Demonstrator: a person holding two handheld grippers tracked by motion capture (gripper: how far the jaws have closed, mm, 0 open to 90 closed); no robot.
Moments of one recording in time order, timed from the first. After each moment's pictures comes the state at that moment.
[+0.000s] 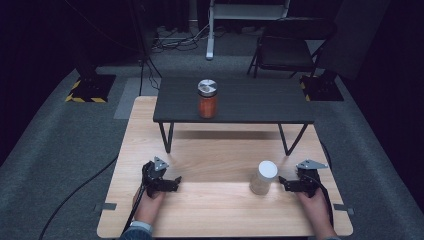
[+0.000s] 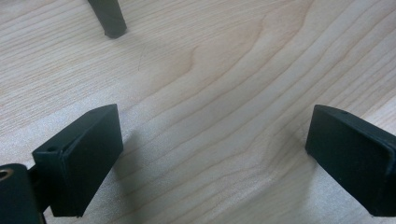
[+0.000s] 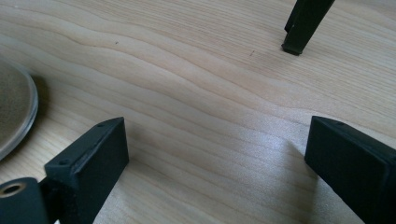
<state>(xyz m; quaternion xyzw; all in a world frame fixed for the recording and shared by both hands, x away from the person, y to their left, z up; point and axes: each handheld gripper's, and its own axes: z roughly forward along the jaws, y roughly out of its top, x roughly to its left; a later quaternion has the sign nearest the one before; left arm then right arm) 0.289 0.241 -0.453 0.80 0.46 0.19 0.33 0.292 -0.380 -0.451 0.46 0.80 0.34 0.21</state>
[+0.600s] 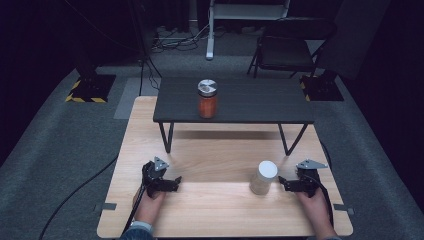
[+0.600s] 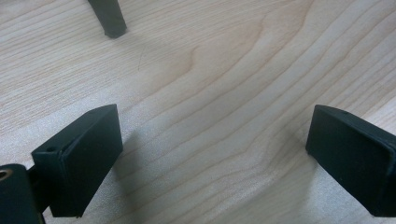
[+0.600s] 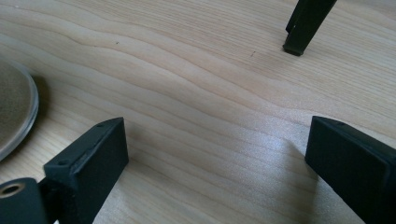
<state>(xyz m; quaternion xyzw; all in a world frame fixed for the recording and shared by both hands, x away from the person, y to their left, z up) 0.289 0.241 -0.453 0.80 0.46 0.19 0.33 0.292 -0.380 -0.451 0.46 0.80 0.34 0.21</state>
